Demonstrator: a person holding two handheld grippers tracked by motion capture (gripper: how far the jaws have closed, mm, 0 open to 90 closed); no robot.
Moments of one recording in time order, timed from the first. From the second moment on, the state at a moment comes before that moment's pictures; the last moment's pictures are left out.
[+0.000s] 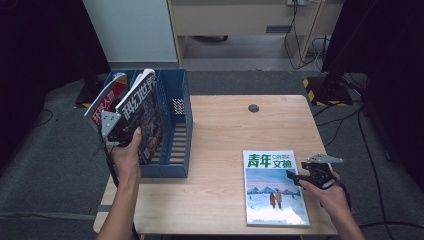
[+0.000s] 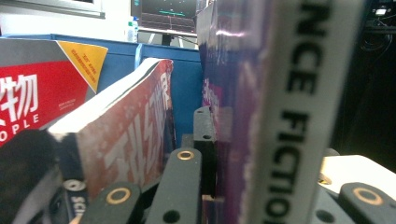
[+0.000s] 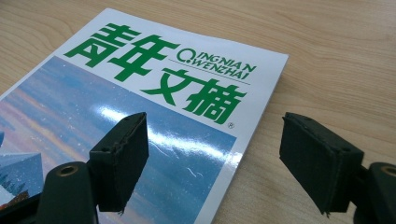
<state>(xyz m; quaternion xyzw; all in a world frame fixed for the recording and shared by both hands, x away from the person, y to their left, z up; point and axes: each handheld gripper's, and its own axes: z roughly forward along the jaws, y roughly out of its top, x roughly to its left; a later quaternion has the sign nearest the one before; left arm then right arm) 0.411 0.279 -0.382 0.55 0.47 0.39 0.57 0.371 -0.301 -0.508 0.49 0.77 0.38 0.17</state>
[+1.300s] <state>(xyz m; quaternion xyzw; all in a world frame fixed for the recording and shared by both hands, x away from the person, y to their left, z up) 0.418 0.279 -0.388 0.53 0.48 0.41 0.57 0.372 -0.299 -0.510 0.48 0.77 0.37 0.17</state>
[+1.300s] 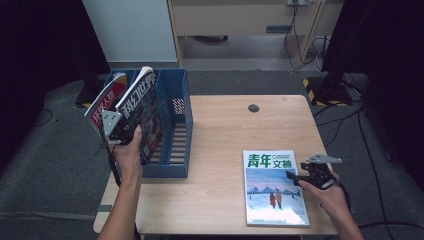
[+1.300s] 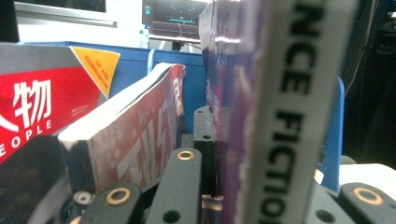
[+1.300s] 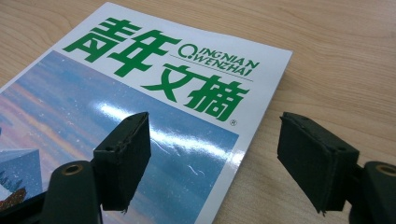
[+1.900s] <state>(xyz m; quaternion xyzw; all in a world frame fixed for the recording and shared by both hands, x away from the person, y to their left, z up) 0.421 0.275 -0.408 0.52 0.50 0.41 0.56 0.372 -0.299 -0.511 0.48 0.77 0.37 0.17</state>
